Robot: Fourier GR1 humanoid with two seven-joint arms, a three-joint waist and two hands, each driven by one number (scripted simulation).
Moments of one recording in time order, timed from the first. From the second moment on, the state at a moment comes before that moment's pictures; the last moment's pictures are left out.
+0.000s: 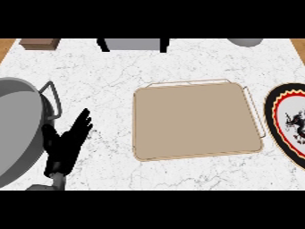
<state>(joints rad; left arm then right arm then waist) 0.00 0.16 -0.15 -1.44 0.18 0.11 0.21 -0.56 -0.32 -0.70 -0.98 2.01 -0.81 1.23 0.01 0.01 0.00</state>
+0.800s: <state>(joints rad) 0.02 0.16 -0.14 -1.43 0.18 0.10 0.20 -0.50 -0.29 -0.98 -0.74 1.60 -1.07 1.08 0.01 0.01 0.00</state>
